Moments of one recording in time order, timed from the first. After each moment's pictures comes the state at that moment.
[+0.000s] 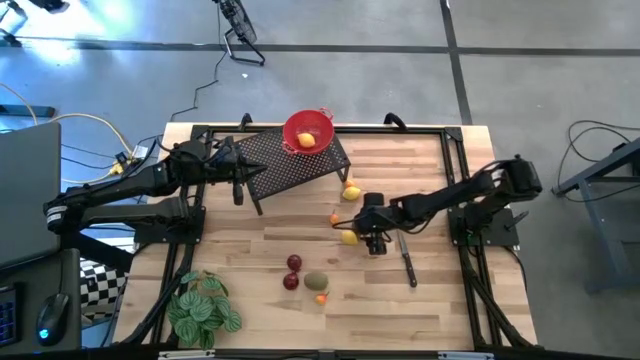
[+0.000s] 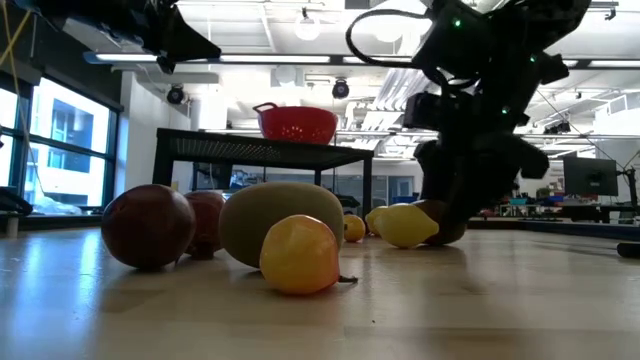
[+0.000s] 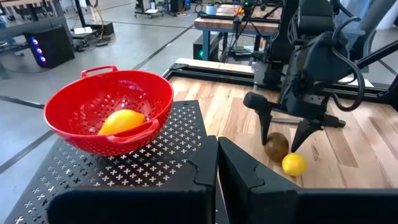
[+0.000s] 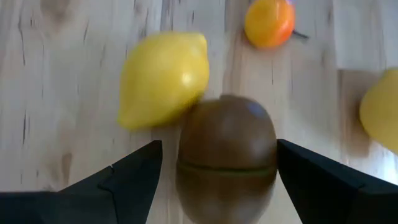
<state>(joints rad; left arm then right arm) 0.35 0.64 0.60 -0.11 0.07 0.02 0.09 1.60 0.75 -0.19 0.13 -0.01</state>
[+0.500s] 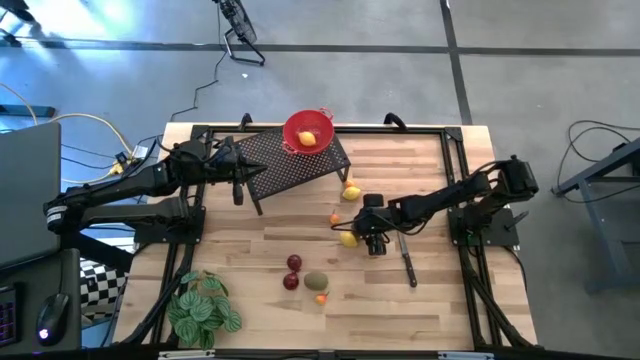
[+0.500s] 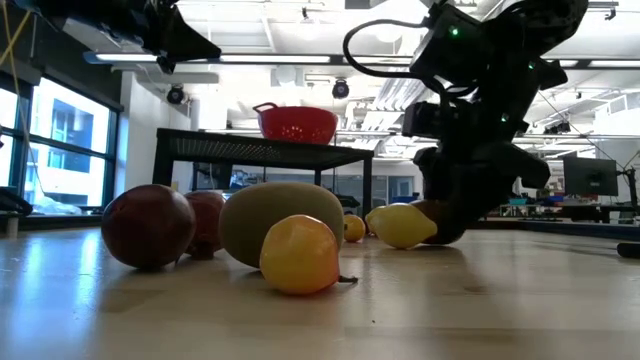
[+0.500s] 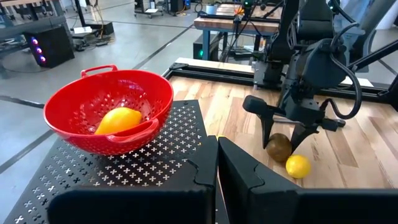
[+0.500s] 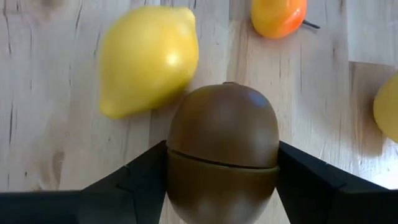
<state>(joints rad) 0.35 0.64 0.60 -0.11 0.07 0.02 0.09 1.63 0.75 -0.18 0.13 0.00</state>
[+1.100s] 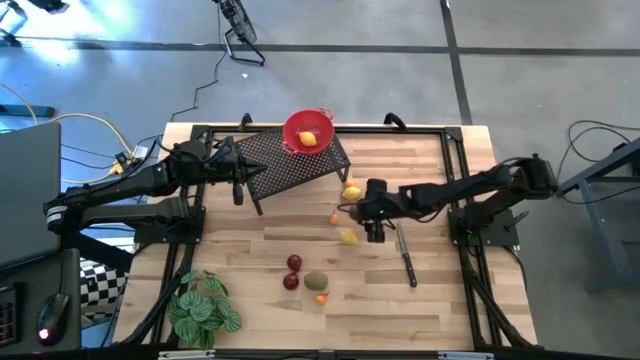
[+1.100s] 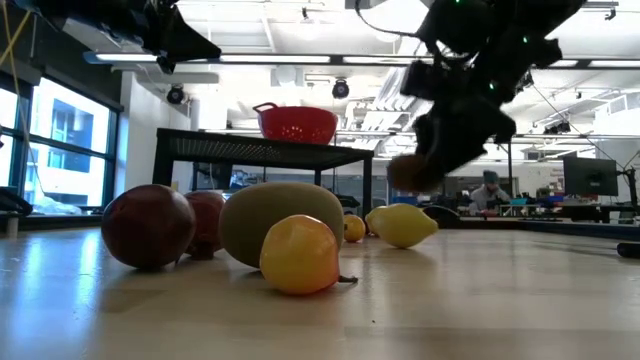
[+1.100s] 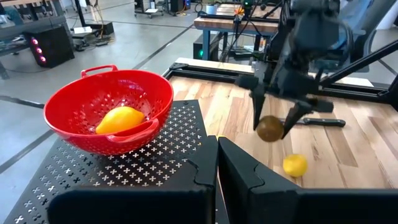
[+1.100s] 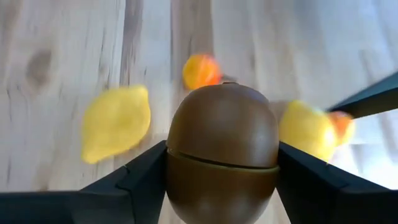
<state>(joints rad) 0.35 0.64 0.60 -0.11 0.07 0.02 0.02 1.45 0.75 -0.19 0.16 -0.03</state>
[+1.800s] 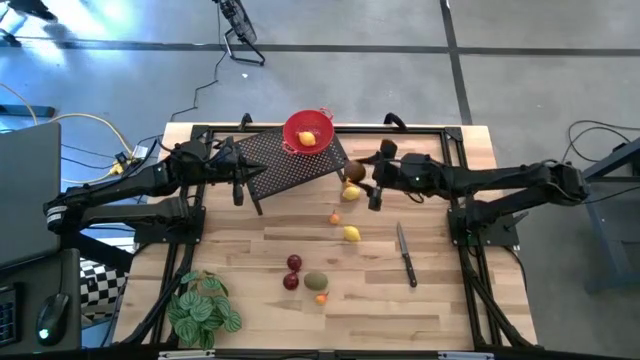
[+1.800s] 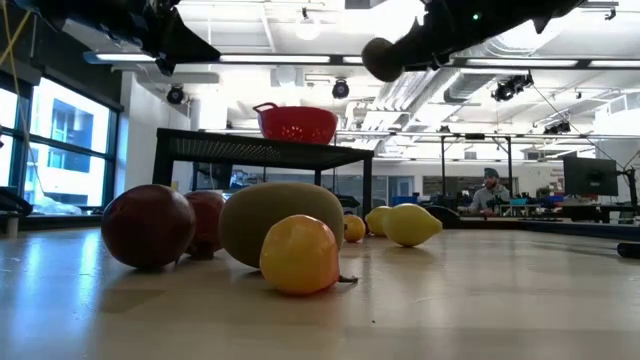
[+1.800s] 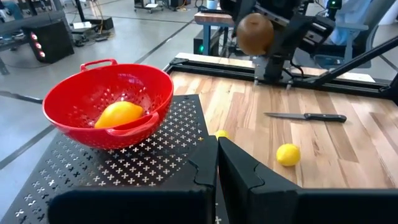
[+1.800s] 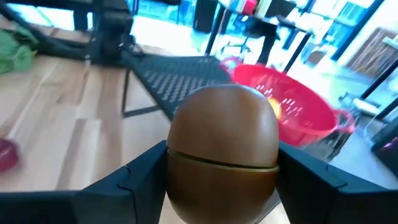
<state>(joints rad) 0.35 0.64 0.60 -0.13 0.07 0.02 -0.13 1.17 0.75 0.16 0.21 -0.23</state>
